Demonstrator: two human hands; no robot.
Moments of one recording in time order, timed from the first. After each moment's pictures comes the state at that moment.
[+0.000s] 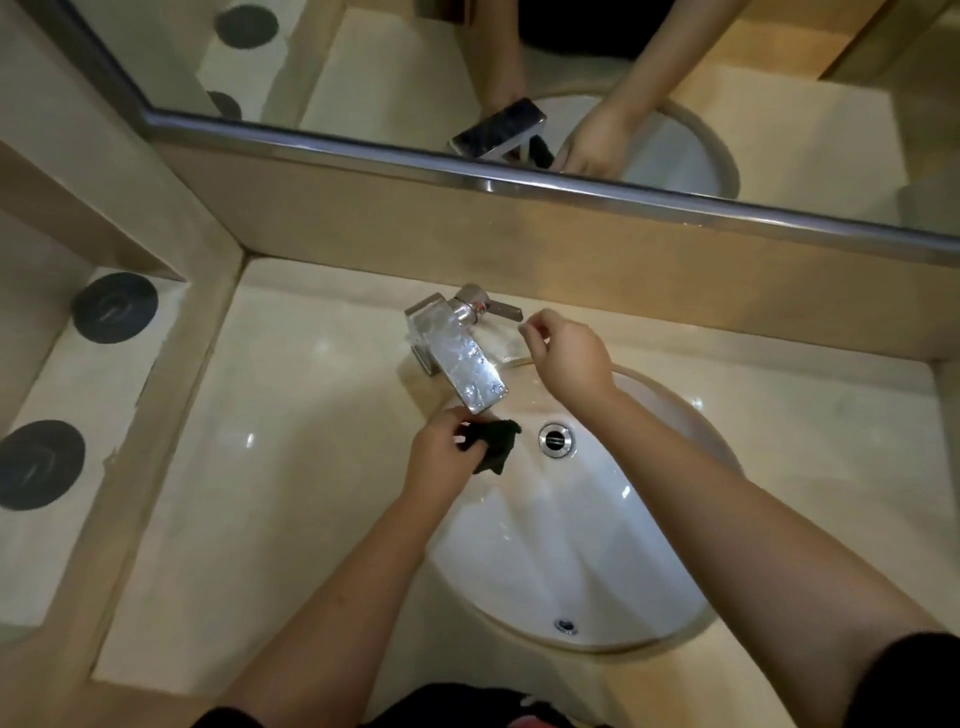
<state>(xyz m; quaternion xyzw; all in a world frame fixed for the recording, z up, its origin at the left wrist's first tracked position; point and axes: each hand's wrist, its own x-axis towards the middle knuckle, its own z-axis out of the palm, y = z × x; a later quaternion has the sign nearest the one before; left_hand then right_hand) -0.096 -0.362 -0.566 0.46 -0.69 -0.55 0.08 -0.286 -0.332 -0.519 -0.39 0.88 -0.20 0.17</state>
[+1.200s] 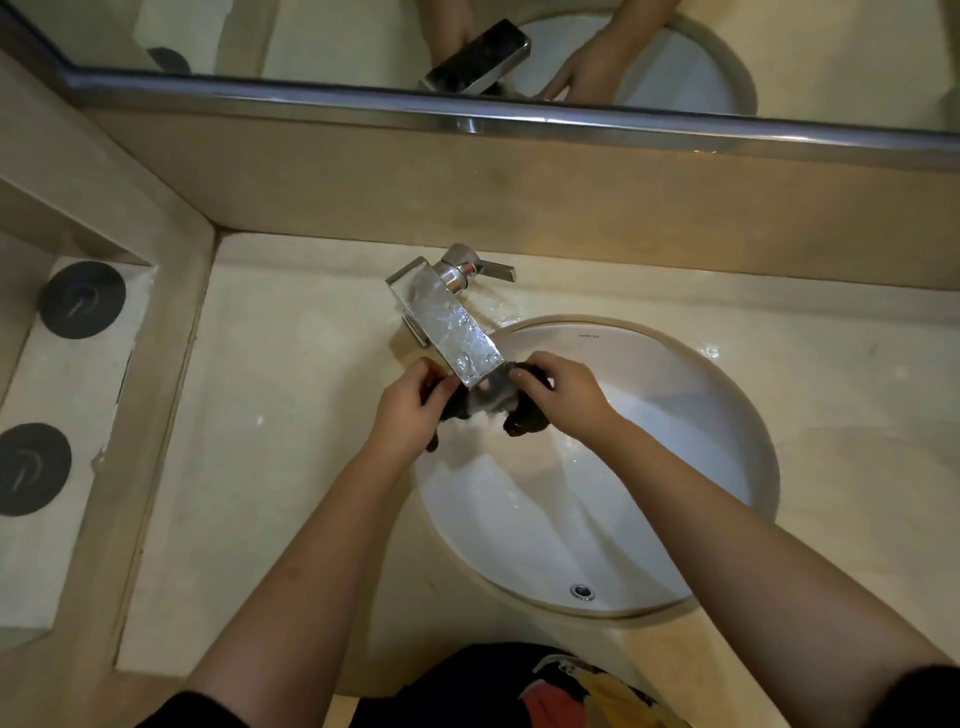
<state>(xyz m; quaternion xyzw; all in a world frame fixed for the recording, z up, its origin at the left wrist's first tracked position) -0.090 -0.403 -0.560 0.46 -0.73 -0.51 0.03 -0.253 -0.277 -0.568 -0.33 0.83 -0.29 0.35</state>
